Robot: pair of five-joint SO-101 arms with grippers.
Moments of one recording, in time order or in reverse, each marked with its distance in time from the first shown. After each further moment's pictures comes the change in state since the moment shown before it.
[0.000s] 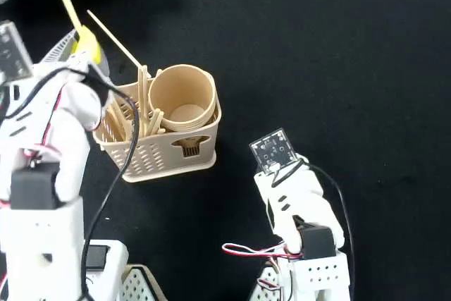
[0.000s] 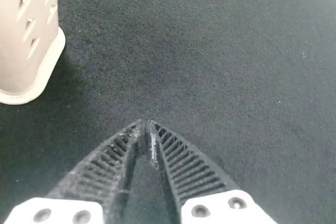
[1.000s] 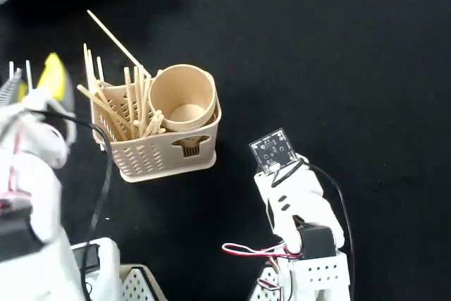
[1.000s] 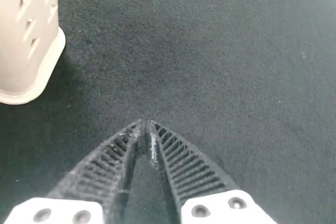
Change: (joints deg) left arm -15.8 -5.6 0.4 14.9 -5.9; right arm 0.0 0.0 0.0 0.0 0.0
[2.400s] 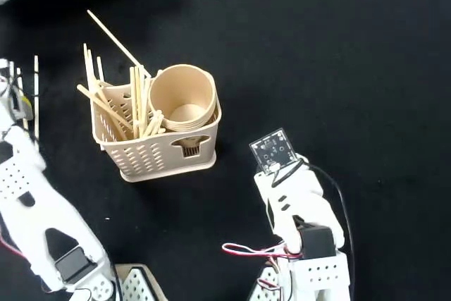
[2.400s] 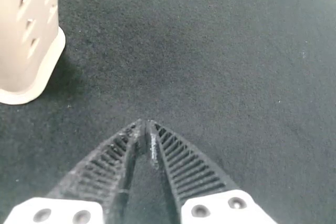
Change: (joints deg) left arm -22.1 122.5 -86.9 23.8 -31.1; right arm 0.0 0.0 0.0 0.0 0.0
